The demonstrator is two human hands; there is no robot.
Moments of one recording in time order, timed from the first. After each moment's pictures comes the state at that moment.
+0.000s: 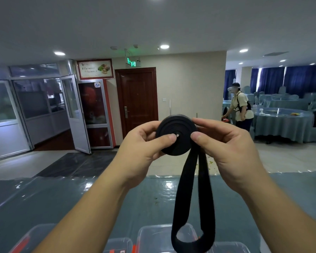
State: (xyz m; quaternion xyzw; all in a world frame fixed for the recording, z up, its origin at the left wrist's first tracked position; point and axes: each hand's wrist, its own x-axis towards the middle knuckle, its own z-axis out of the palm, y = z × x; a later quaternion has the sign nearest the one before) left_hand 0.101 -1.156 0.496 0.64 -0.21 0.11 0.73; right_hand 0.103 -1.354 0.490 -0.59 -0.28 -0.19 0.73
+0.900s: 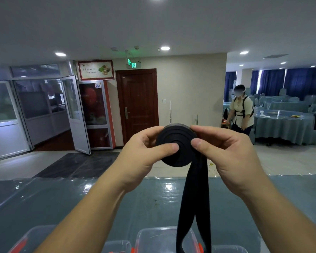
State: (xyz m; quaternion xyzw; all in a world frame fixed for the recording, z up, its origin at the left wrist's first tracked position) left_hand 0.100 -1.155 0.495 0.68 -0.22 0.10 0.69; right_hand 0.105 -1.356 0.487 -0.60 -0.29 -0.19 0.72
